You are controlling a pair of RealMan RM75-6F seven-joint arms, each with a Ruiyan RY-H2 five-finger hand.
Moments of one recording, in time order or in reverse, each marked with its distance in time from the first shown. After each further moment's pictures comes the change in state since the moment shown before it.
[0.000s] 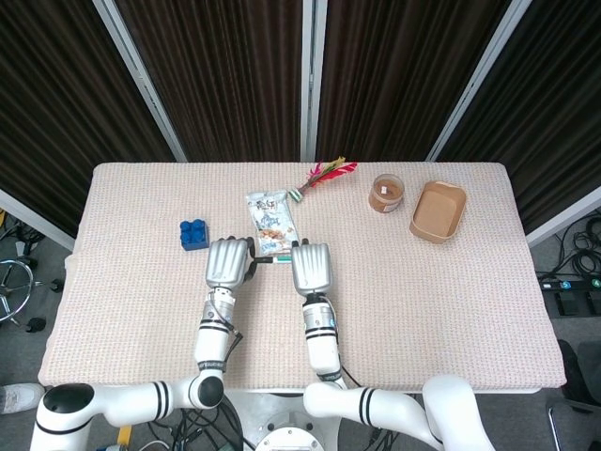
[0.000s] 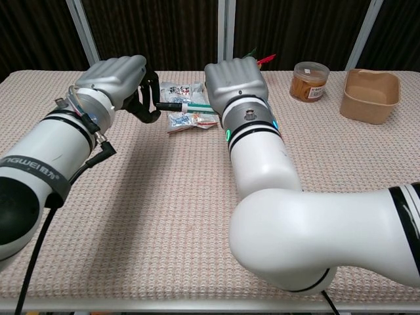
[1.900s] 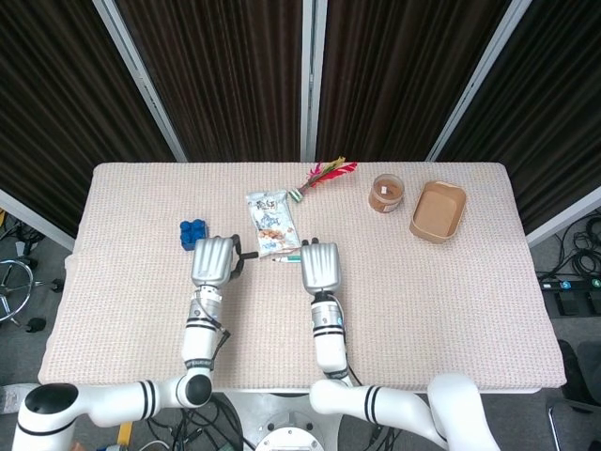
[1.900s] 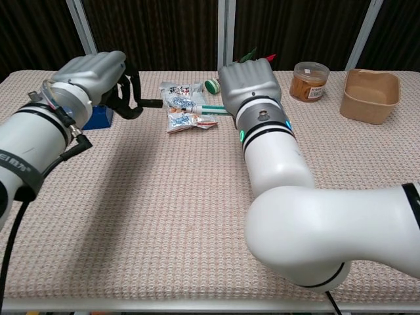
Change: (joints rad) left arm 0.043 0.087 0.021 -0.064 -0.028 0.018 0.001; right arm -0.021 0.047 -0.038 -0.018 0.041 0.018 -0.019
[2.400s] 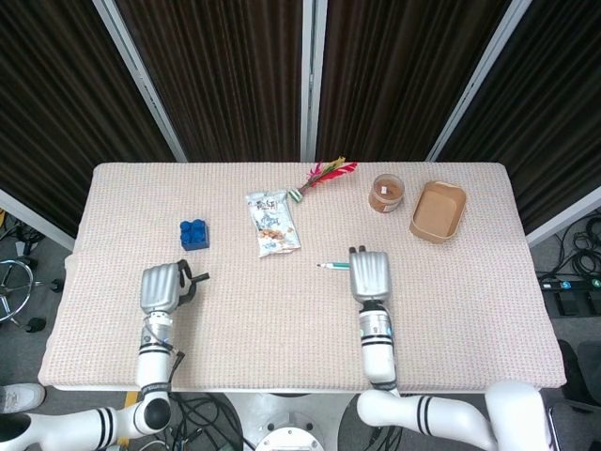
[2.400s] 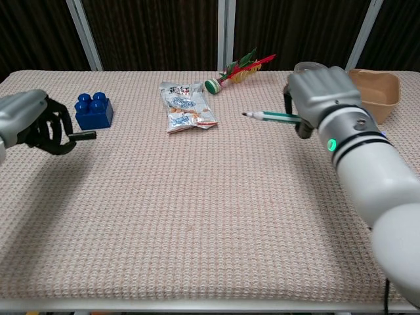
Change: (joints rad) left arm 0.236 0.122 0.159 -0.069 0.007 0.055 -0.201; right arm -0.259 0.263 -0.174 -0.299 -0.030 0.078 0.079
